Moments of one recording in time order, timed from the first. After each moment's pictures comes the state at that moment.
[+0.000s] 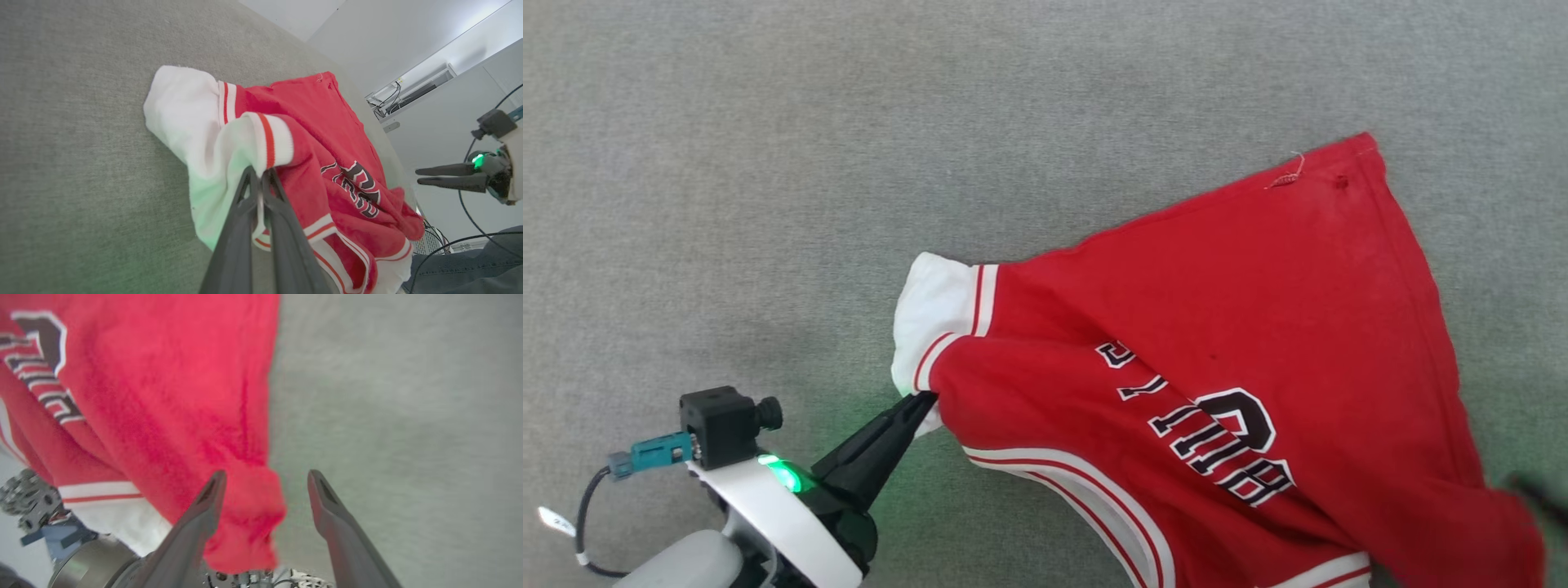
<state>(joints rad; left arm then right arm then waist) -0.35 0.79 -0.89 -0.05 -1.27 -0.13 -0.26 0.18 -0.55 -0.24 -0.56 0.70 0.13 1.21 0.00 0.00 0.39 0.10</state>
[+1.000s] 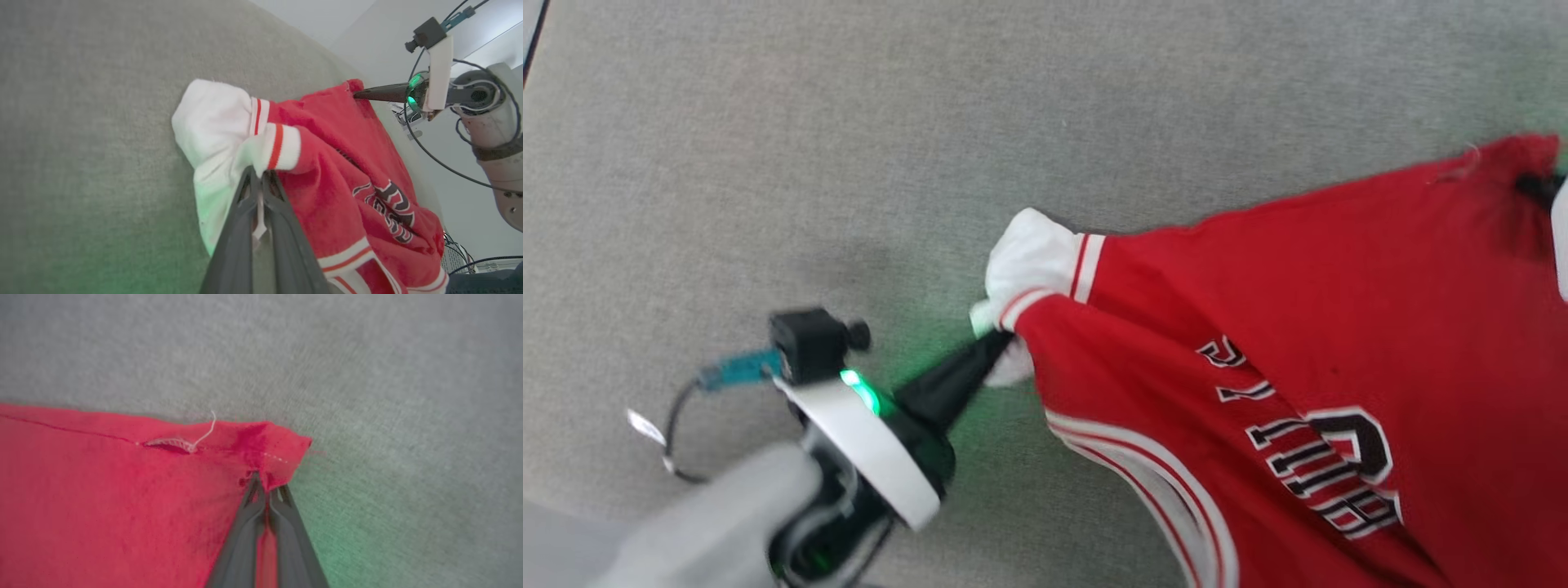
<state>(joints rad) -0.60 0.65 -1.03 0.06 -1.26 -0.13 -0.26 -0.63 -0.64 0.14 0.03 0.55 0.13 0.98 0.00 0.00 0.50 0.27</state>
